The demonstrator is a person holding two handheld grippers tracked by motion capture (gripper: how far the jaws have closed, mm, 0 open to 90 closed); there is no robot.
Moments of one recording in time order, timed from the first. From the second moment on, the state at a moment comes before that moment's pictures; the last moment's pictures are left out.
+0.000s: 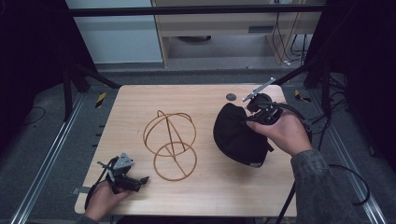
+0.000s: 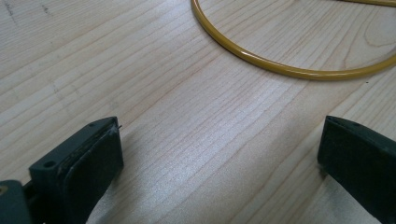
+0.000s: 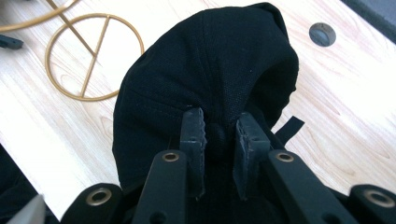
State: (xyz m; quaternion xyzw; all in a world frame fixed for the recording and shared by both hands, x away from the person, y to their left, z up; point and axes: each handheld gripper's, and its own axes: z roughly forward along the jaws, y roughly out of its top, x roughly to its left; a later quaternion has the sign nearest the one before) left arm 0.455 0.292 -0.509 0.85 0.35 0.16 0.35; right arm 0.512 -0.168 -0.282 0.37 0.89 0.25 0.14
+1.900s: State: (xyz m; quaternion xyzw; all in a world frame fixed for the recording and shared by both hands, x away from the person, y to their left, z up) left arm 0.455 0.292 -0.509 0.85 0.36 0.16 0.35; right arm 0.473 -0.136 -0.191 0.31 0.85 0.37 0.20
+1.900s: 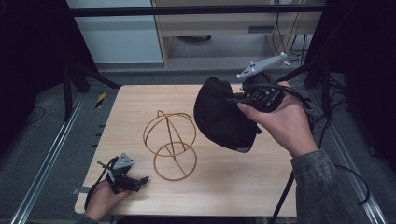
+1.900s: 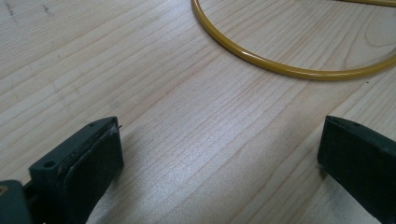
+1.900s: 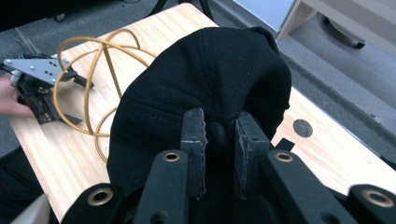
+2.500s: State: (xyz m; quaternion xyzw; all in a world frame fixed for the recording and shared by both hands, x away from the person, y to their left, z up) left arm 0.455 0.292 -0.509 0.85 0.36 0.16 0.35; right arm 0.467 -0.117 -0.165 0.28 0.85 0.39 0.22
